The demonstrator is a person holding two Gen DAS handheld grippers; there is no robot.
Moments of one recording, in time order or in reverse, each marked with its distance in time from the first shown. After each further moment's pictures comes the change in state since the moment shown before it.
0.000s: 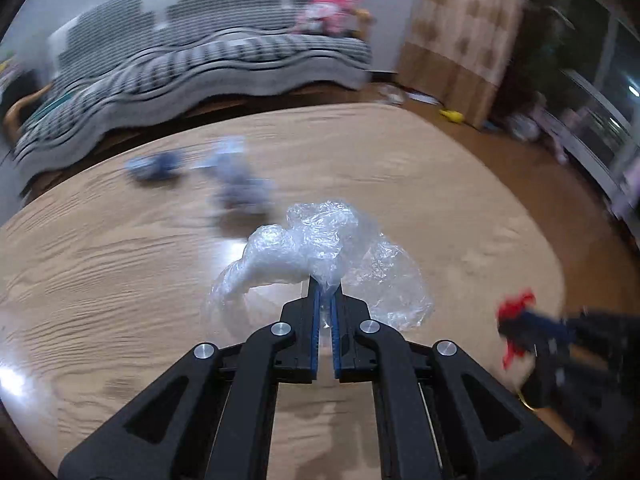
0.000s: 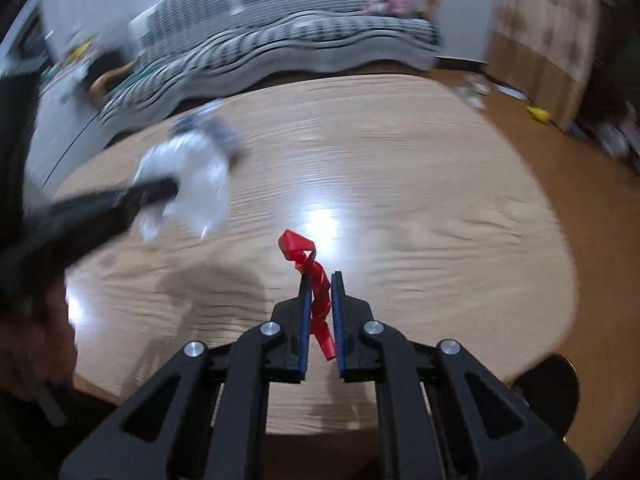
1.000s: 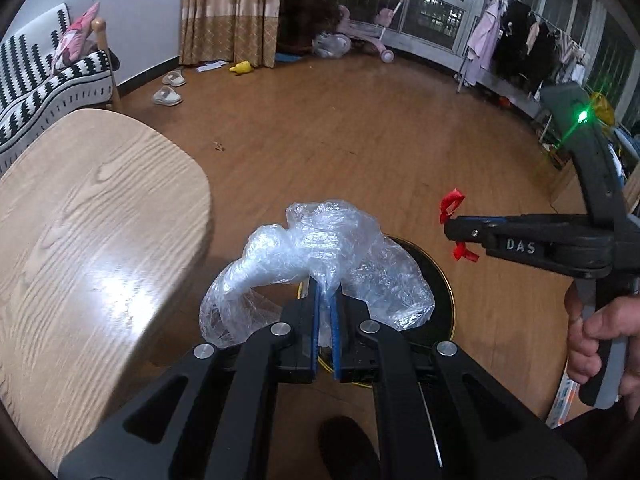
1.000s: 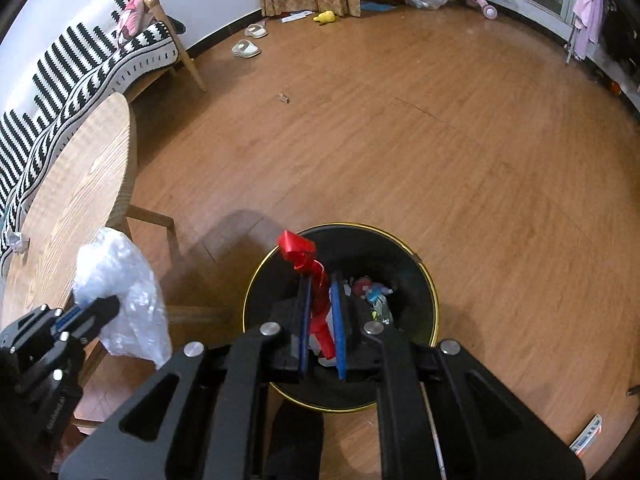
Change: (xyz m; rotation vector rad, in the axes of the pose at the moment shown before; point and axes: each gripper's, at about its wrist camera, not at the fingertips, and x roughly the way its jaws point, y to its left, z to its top) left arm 0.059 -0.327 -0.080 0.457 0.108 -0.423; right arm -0.089 -0.329 -0.172 0.570 0.079 -0.297
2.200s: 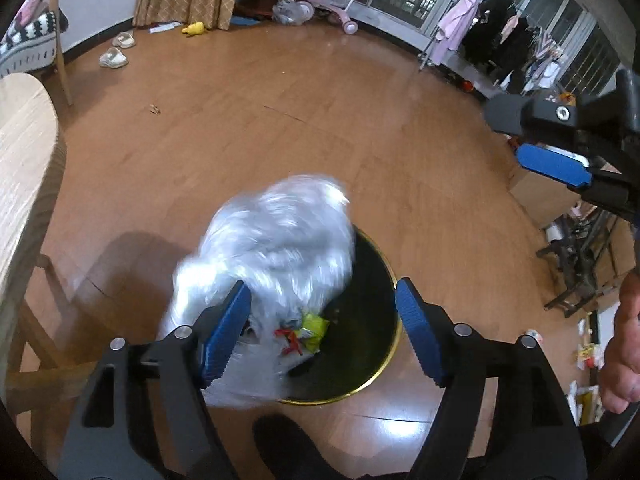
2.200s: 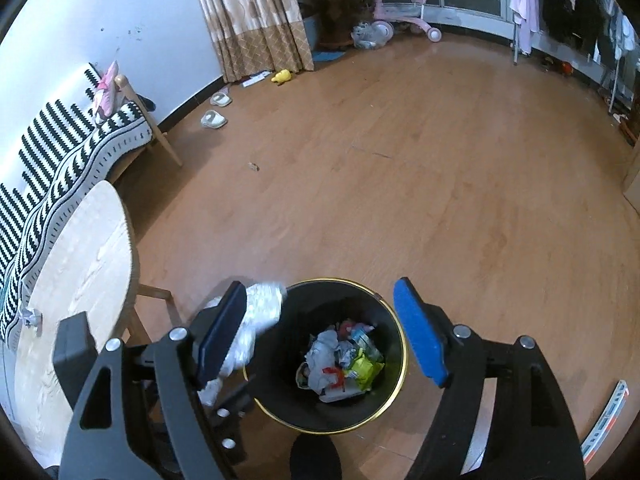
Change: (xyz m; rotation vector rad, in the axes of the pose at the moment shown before) left arm 0.066 -0.029 0.000 -0.036 0.114 -0.222; right arm -0.059 -0.018 0.008 0.169 -0.210 -0.037
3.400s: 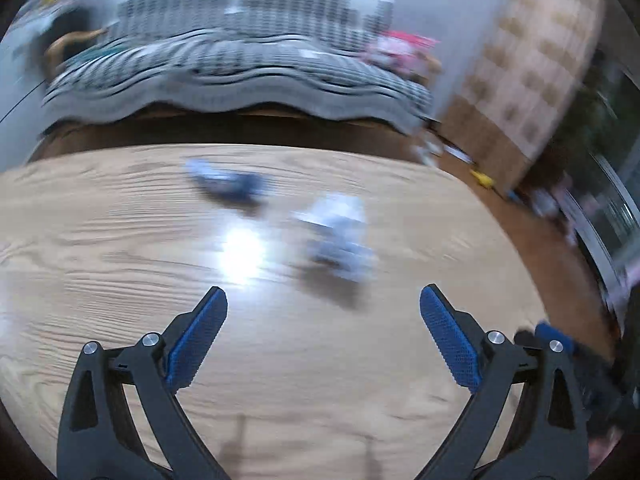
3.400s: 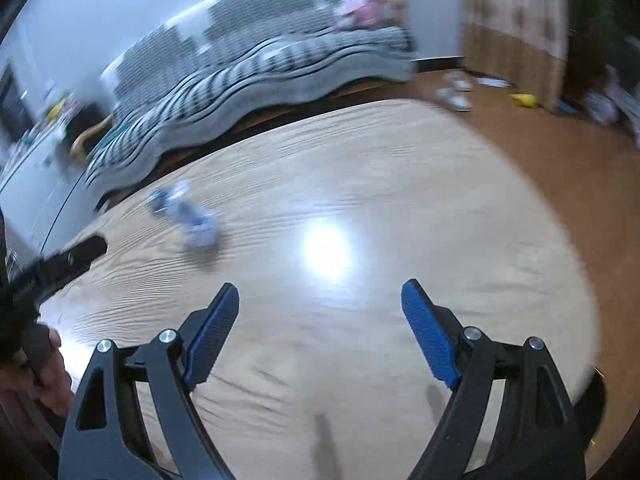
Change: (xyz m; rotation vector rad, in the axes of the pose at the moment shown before) left arm -0.409 0.358 -0.139 -0.762 -0.445 0.648; right arm 0.038 0.475 -0.087 -0.592 0.137 0.467
